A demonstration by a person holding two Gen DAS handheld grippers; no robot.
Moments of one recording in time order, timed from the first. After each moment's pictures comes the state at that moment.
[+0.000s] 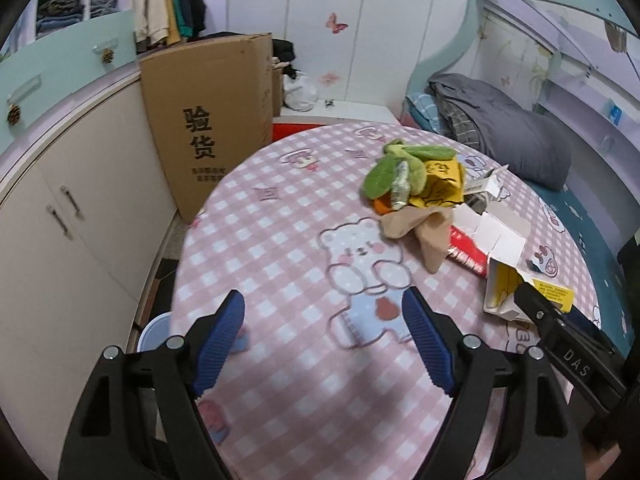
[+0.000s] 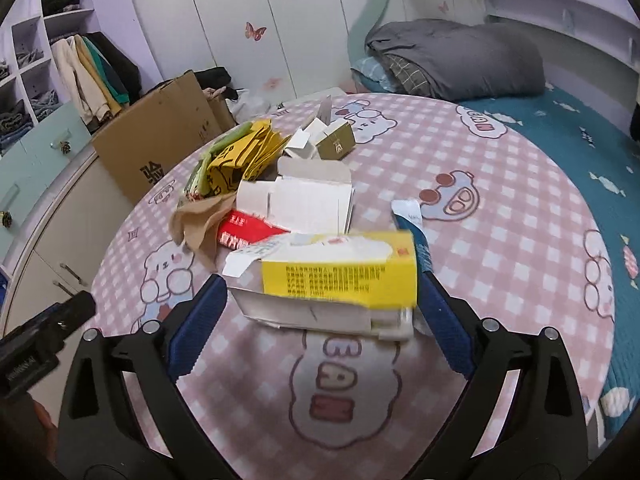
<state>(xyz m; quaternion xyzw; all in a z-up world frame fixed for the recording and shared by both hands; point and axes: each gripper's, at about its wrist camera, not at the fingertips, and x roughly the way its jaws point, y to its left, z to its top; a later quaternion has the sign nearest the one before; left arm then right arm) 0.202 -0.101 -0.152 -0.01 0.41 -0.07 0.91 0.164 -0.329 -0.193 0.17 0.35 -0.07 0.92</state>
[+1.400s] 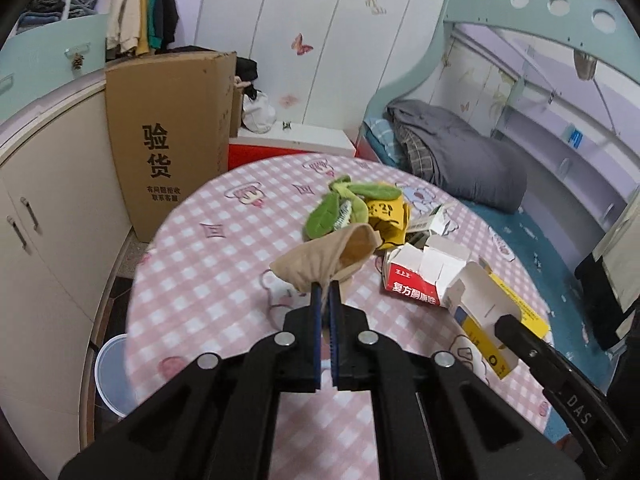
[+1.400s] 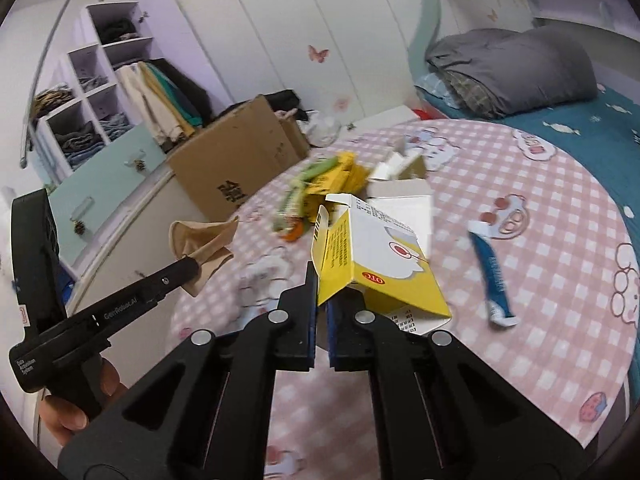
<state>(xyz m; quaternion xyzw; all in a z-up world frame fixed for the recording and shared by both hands) 0.204 -0.101 -0.128 -0.06 0.36 -0.14 0.92 0.127 -0.300 -0.143 0.21 0.29 0.07 0.93</state>
